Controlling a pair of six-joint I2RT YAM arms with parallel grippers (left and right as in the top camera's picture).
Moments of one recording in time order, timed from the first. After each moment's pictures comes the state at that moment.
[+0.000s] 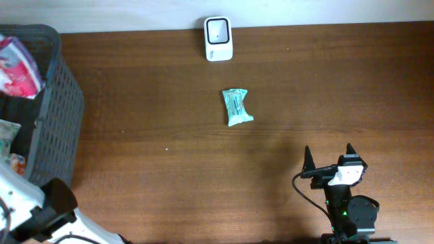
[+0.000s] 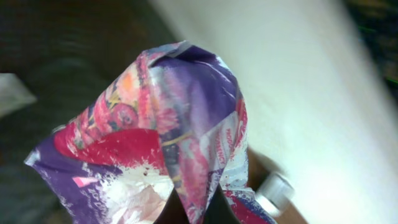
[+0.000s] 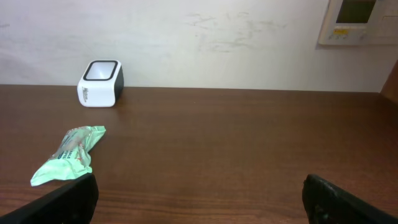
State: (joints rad) left arm 0.59 1.96 2.74 -1.50 0.39 -0.52; right arm -0.03 0.01 0.01 -0.08 -0.04 -0.01
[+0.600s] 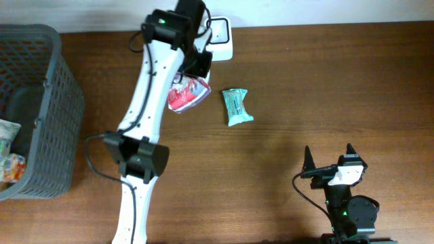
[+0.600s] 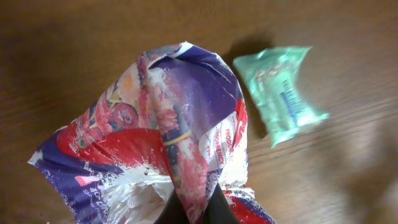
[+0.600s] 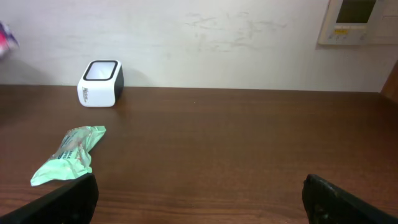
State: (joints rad) left arm -0.36 2.43 2.71 -1.60 0.06 -0.03; right arm -0.03 0.01 0.01 -0.08 -0.04 -0.01
